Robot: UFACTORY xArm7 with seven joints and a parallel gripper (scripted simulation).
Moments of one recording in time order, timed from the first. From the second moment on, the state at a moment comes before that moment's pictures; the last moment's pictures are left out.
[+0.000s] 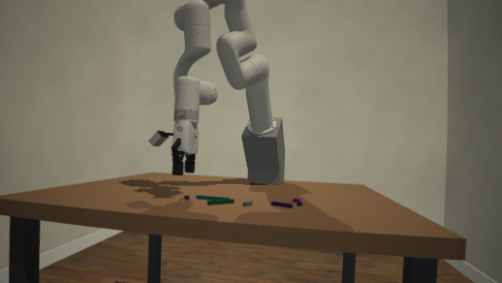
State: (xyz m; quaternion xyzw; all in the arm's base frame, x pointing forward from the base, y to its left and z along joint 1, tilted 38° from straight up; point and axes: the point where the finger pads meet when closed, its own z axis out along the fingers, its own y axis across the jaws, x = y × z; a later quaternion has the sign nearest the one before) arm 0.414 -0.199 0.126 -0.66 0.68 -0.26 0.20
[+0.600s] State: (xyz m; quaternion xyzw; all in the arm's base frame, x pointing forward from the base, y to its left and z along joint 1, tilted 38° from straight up) arm 0.448 -0.081 0.123 -0.66 0.67 -0.25 0.23
